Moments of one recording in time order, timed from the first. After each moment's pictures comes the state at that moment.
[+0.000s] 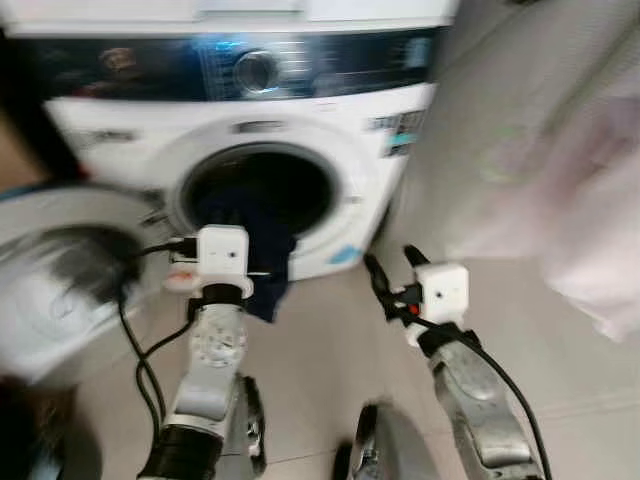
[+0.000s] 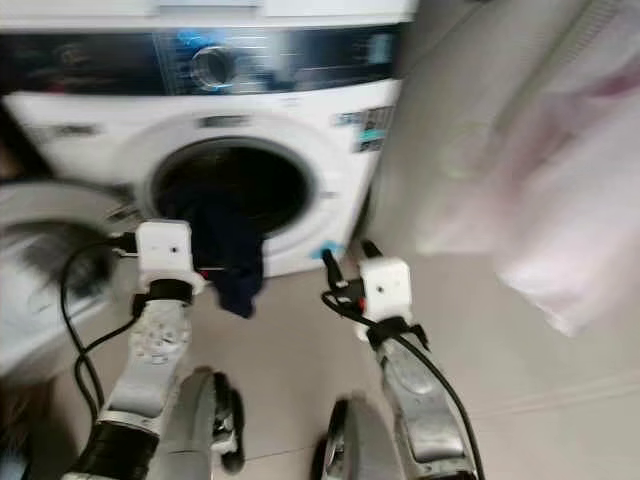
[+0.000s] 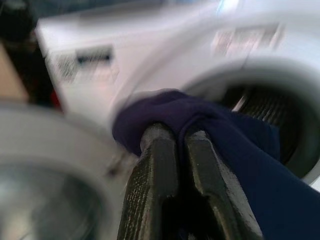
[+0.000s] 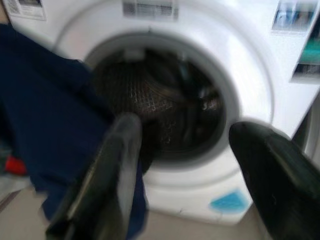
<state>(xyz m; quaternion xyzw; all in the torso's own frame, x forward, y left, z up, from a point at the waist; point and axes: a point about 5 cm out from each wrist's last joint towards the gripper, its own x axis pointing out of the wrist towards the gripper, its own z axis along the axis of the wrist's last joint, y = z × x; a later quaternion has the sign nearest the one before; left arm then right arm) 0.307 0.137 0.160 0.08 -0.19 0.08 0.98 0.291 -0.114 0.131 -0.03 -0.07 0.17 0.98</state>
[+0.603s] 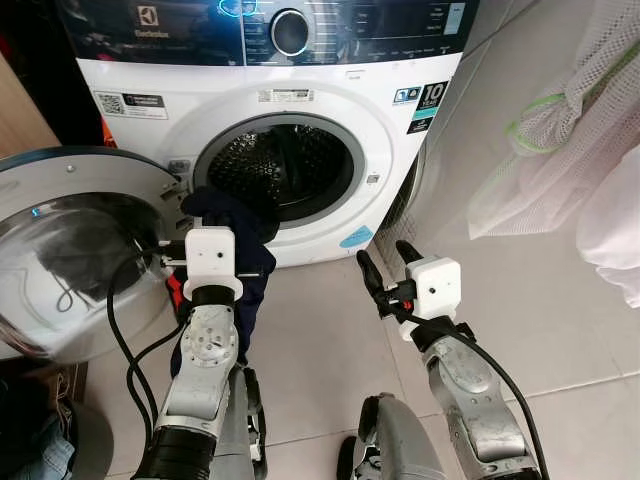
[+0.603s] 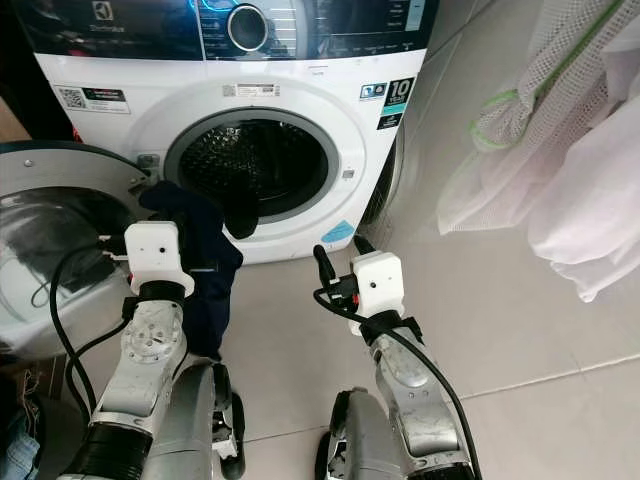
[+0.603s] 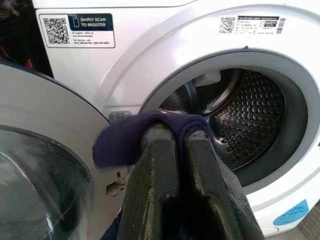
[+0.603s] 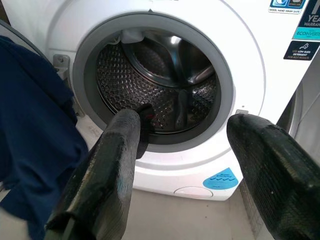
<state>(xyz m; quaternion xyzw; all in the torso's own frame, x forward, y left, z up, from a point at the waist) 0.311 0.138 0.157 0.04 -0.17 0.07 0.98 0.288 -0.115 0.124 -0.03 -0.06 0.17 0.98</state>
